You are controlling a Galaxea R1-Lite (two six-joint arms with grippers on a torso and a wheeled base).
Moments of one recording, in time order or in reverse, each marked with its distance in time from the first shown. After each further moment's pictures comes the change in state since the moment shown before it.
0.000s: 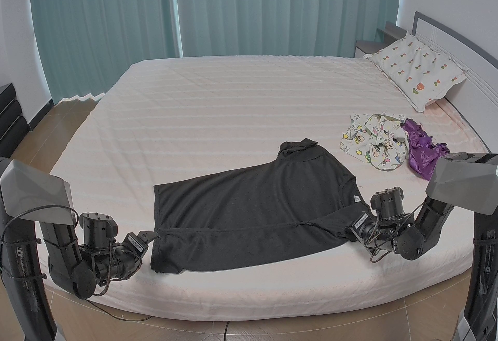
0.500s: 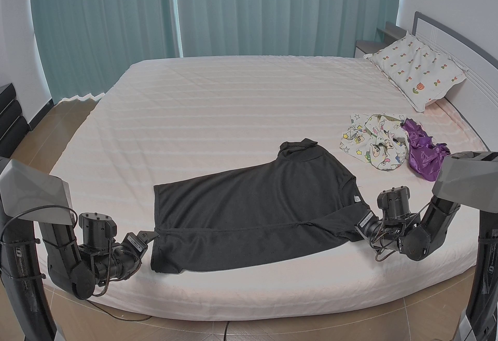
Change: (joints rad) left arm -0.001 -0.009 0.008 -0.003 -0.002 0.001; right arm -0.013 -0.034 0.048 -0.036 -0.010 -0.033
